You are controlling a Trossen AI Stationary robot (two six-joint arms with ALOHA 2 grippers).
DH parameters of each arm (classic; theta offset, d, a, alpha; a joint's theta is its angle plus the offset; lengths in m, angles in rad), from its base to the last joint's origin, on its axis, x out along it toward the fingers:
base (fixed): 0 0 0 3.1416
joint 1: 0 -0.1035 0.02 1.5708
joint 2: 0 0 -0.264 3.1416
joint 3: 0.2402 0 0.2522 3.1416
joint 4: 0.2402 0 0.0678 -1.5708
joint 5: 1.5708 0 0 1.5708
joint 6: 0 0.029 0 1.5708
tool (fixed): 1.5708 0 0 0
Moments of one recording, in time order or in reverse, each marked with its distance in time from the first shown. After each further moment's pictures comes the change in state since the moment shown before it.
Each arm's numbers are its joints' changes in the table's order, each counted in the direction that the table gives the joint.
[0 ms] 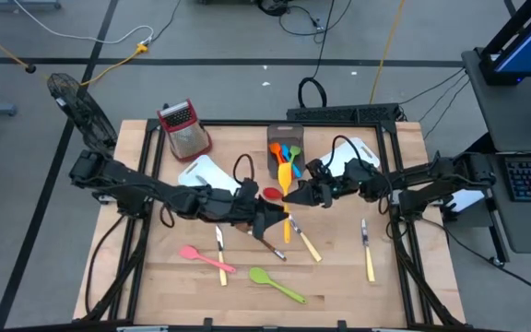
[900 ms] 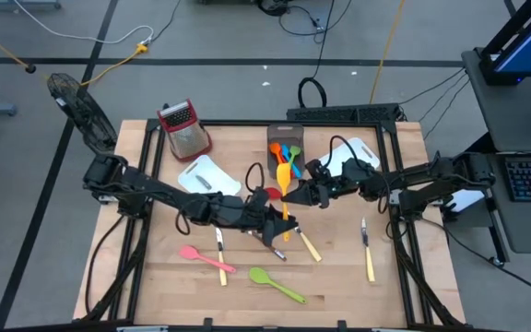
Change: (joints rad) left arm 0.002 0.136 -0.001 -0.178 0.070 -0.034; right arm 0.007 0.000 0.000 0.056 0.006 -0.031
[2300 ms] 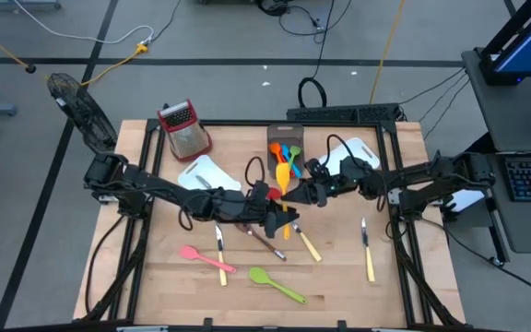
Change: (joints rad) left arm -0.036 0.000 0.000 0.001 -0.018 -0.003; right arm 0.026 0.000 0.000 0.051 -0.021 -0.008
